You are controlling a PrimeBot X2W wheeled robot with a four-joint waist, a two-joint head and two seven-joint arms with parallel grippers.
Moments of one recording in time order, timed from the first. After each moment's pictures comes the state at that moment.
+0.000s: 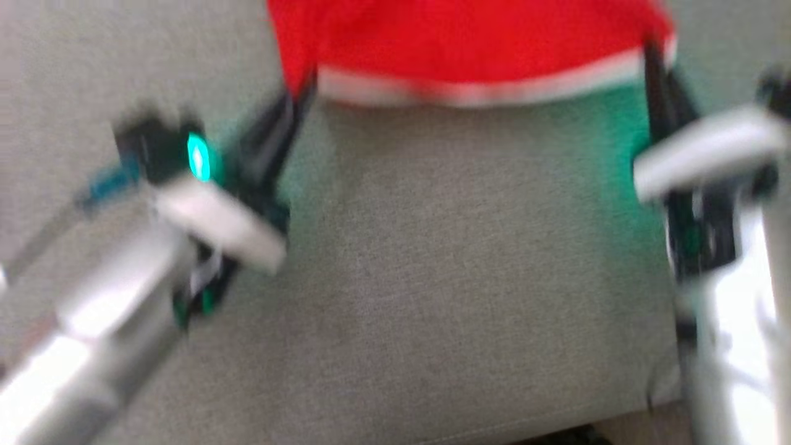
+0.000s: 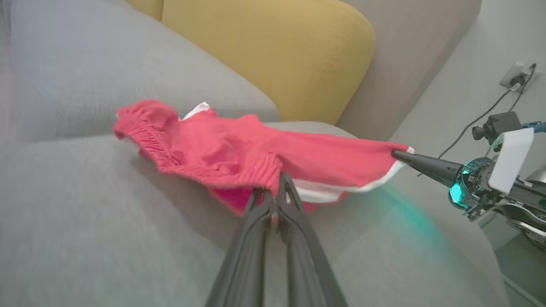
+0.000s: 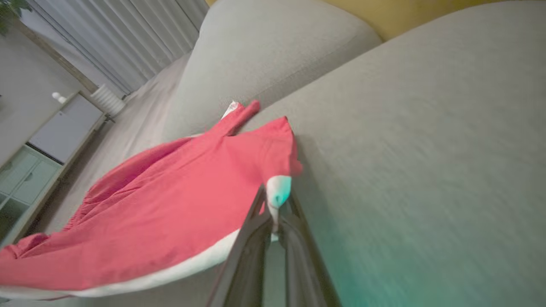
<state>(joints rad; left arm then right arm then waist) -0.85 0.51 -0.97 0.24 -0.95 -0.12 -0.23 -0.56 -0.05 -0.03 0.29 0.57 0.13 0.21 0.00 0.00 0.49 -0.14</state>
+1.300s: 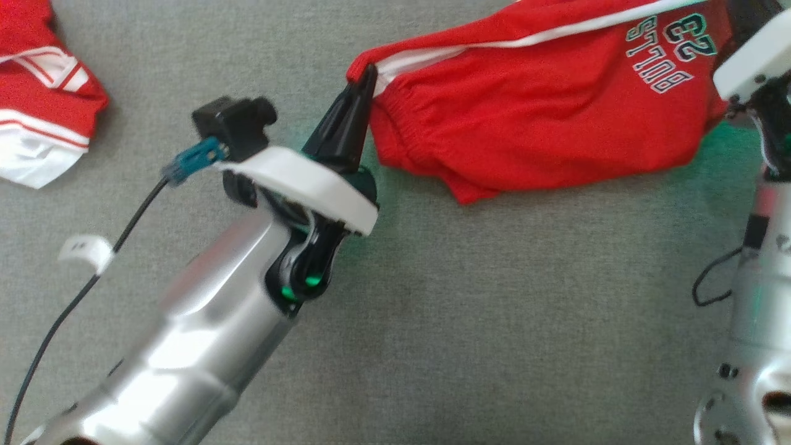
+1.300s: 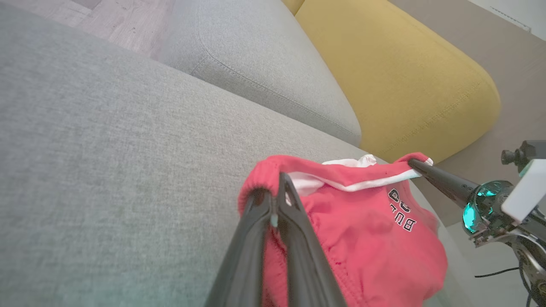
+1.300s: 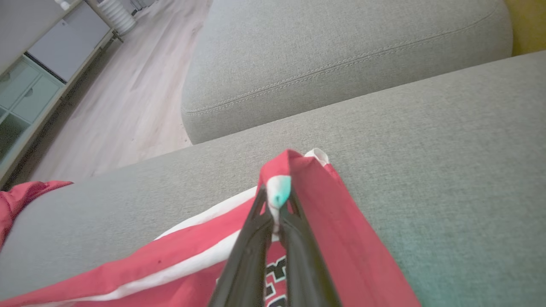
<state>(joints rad) -0.75 0.22 -0.81 0.24 -1.11 0.07 -0.08 -0.75 -0.06 -0.24 0.20 0.32 0.13 0.63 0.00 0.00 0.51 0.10</state>
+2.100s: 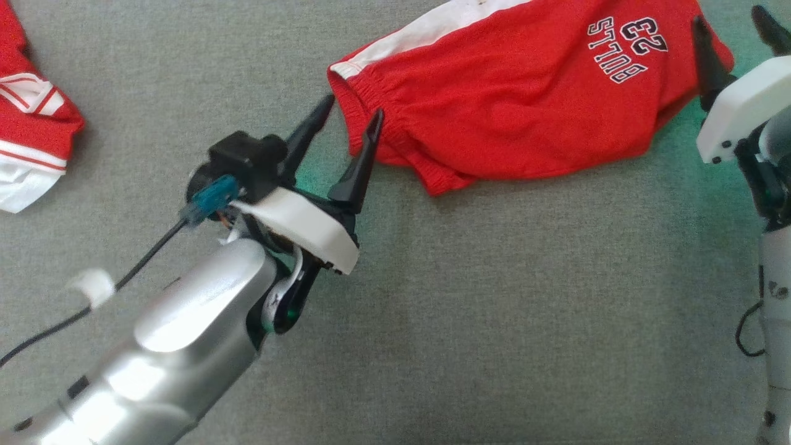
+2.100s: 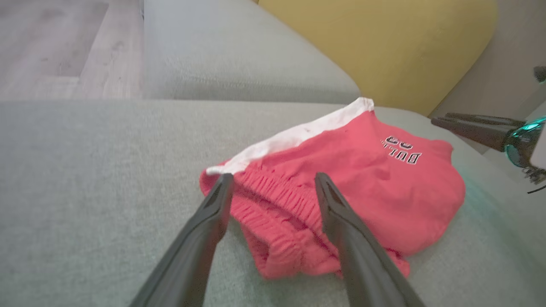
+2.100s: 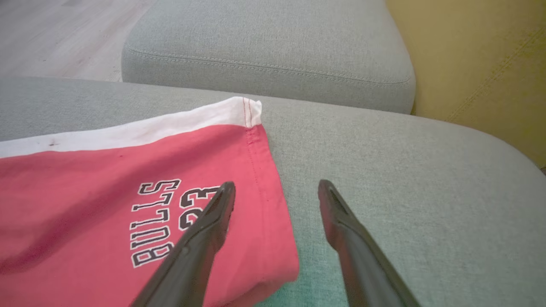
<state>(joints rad) -0.74 0.34 -0.94 0.22 -0.92 0.14 -0.07 -0.63 -0.24 -0.02 0.24 0.11 0.13 0.45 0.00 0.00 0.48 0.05</state>
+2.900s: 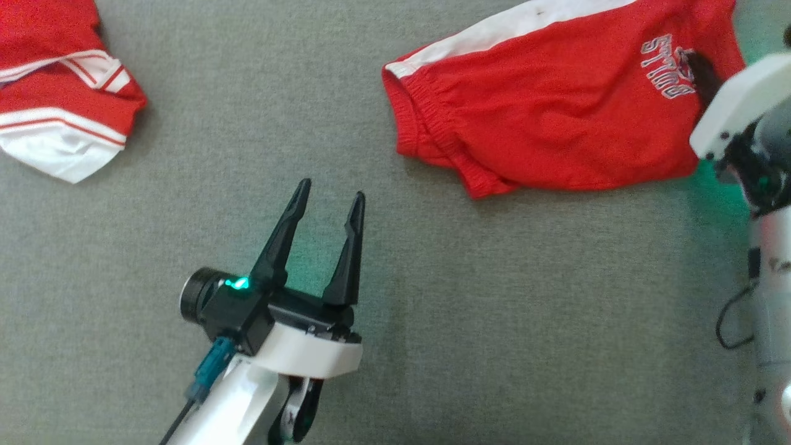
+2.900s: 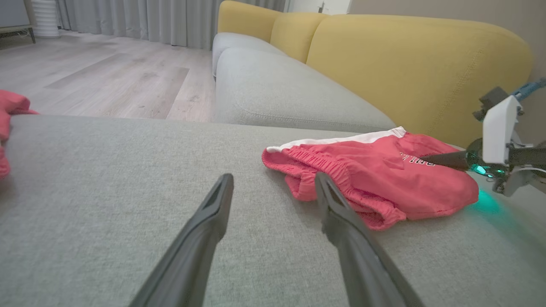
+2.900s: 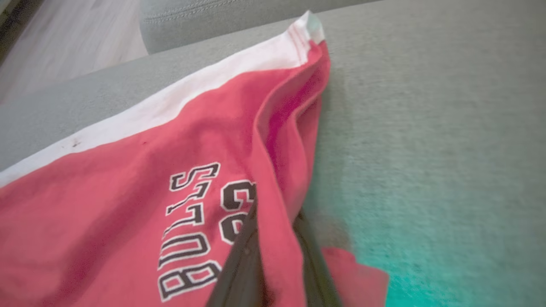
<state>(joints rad) -0.31 0.24 -0.67 0.01 -0.47 0.20 -0.26 -0.73 -0.21 -0.09 0.50 0.31 0.13 0.57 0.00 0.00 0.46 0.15</state>
